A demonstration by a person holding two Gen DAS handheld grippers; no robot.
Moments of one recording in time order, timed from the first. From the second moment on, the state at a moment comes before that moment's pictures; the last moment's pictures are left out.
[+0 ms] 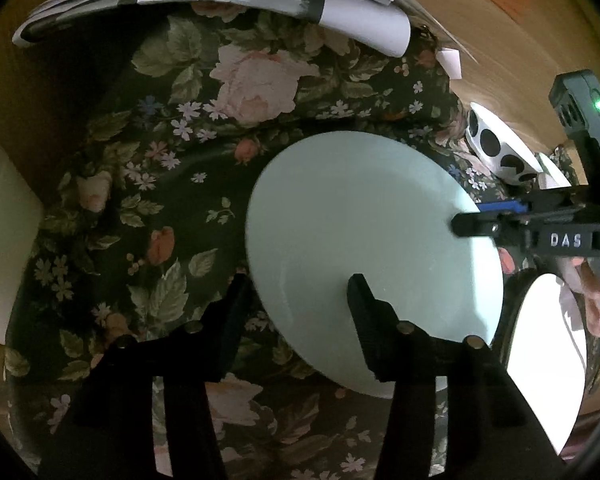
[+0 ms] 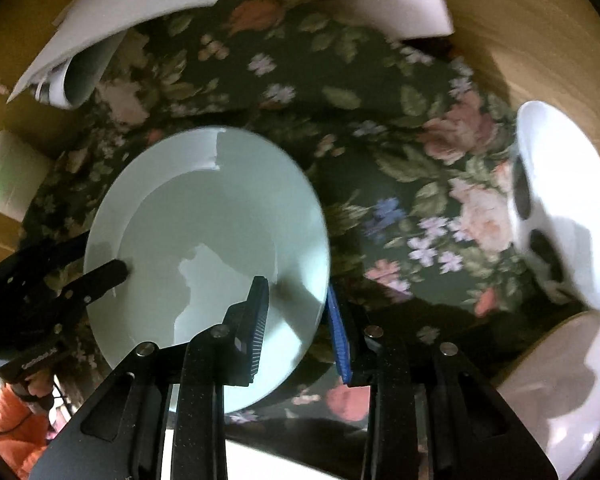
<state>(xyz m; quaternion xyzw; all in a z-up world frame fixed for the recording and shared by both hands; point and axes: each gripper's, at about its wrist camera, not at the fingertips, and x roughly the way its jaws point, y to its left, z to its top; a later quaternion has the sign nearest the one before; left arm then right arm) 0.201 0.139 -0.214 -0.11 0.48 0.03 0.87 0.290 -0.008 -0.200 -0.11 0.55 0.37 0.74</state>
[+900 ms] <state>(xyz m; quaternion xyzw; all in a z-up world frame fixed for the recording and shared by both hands) 0.158 0.145 -0.161 -0.12 0.42 0.03 0.90 0.245 -0.053 -0.166 -0.06 0.46 0.39 0.80</state>
